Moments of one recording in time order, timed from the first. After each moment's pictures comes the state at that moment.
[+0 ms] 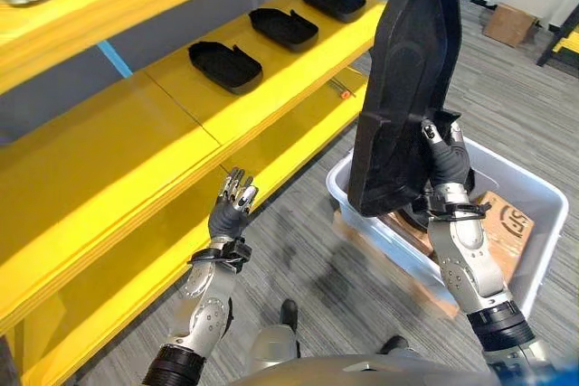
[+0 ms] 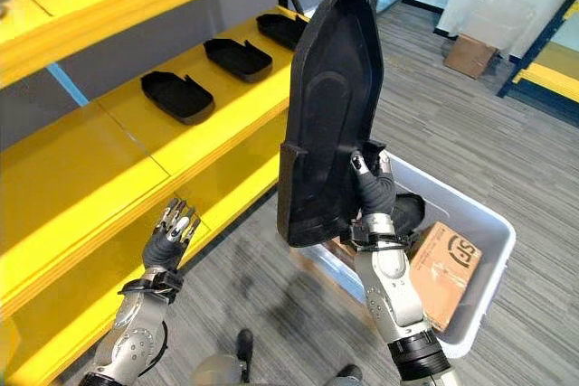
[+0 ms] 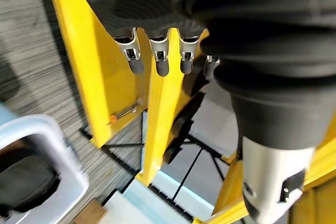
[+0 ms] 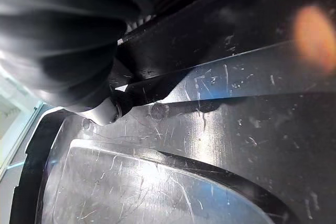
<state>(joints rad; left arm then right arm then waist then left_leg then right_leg) 0.11 0.30 -0.18 0.06 -0.87 -0.20 0.06 -0.12 -0.31 0.21 -0.10 0.54 -0.28 -0.24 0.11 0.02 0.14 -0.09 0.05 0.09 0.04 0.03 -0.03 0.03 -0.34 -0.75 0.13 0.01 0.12</state>
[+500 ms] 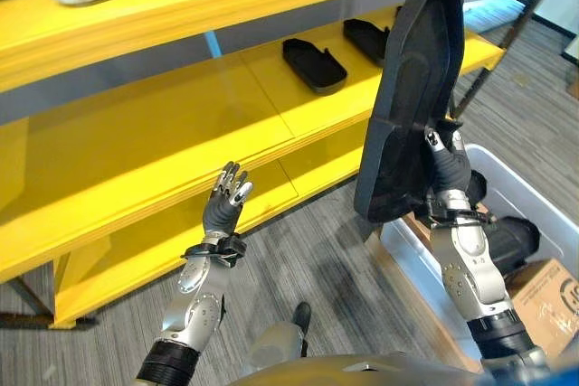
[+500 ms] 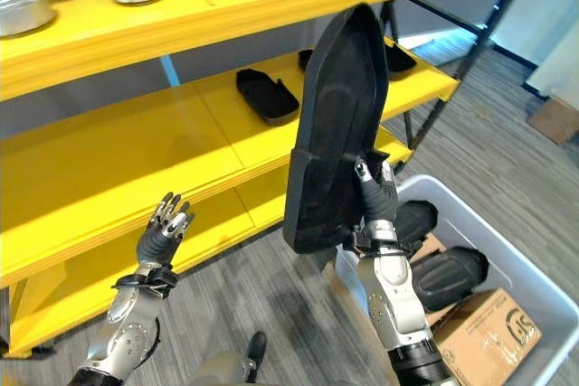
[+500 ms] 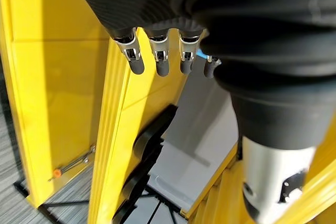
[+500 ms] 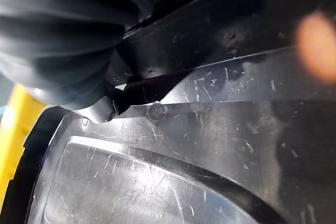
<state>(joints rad) 0.07 0.35 -0.17 0.08 -0.83 -0.20 0.05 -0.04 -0.29 0.17 -0.10 0.53 -0.25 -0.19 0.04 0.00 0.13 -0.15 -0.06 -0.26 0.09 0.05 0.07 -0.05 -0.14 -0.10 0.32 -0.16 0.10</state>
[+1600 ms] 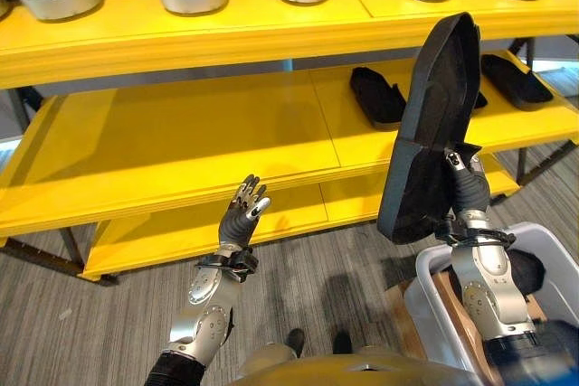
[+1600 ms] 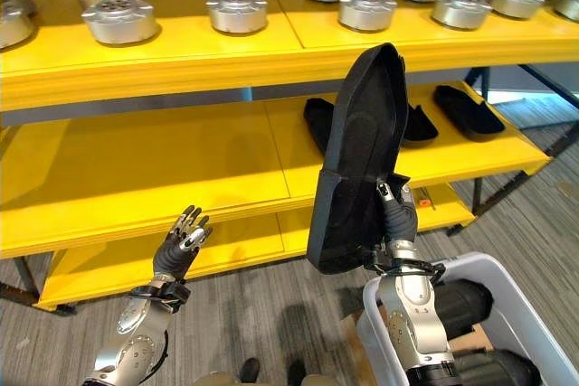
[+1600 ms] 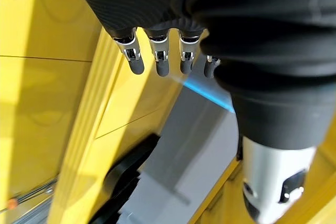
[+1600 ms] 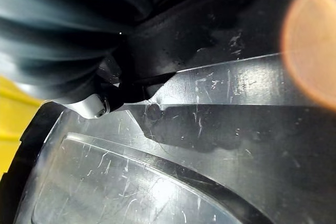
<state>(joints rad) 0.11 0.29 -0.23 0.07 -0.80 -0.16 0.00 0.04 -0.33 0.08 -0.06 0.56 -0.25 -0.14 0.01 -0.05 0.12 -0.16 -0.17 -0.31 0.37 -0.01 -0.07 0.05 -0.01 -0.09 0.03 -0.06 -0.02</state>
